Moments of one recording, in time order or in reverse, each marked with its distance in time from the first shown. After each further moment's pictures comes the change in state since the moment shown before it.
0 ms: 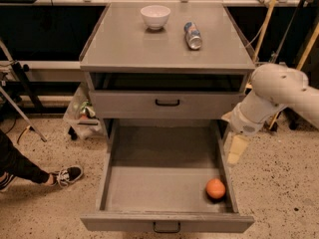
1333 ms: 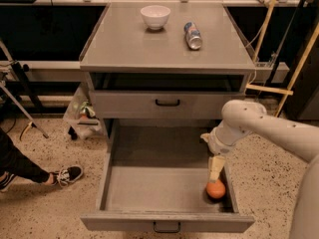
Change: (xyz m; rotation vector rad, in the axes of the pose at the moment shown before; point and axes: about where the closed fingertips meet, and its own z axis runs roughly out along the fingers) arm 0.002 -0.017 0.142 -0.019 -0.005 -0.161
